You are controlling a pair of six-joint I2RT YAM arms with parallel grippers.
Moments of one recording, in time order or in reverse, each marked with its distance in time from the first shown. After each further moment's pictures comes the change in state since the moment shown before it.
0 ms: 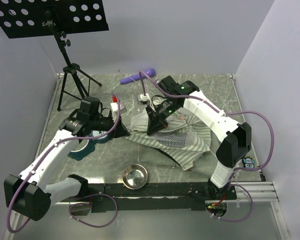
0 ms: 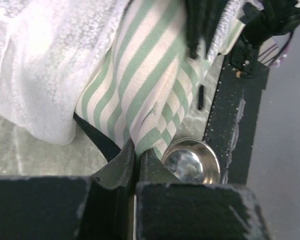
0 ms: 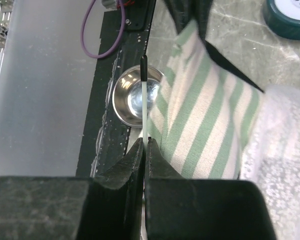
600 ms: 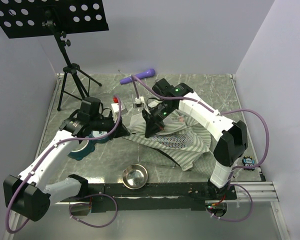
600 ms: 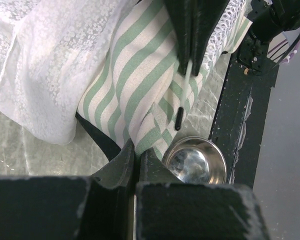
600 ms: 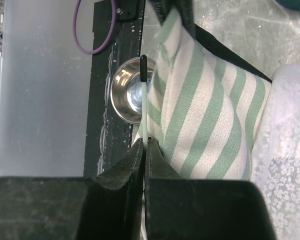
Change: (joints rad) left arm -0.014 -0.008 0.000 0.002 -0.037 0.018; right arm 0.046 0.023 -0.010 0.043 0.082 0.123
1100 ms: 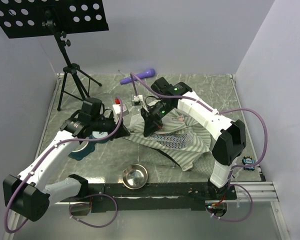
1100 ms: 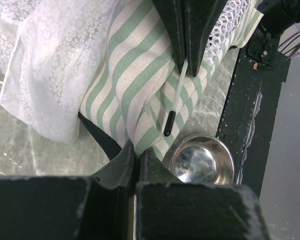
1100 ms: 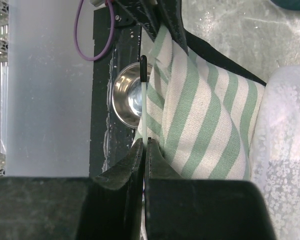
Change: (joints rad) left arm -0.029 -0.003 0.000 -0.006 -0.045 0.026; right arm 0.005 0.025 0.033 0.014 0.005 0.068
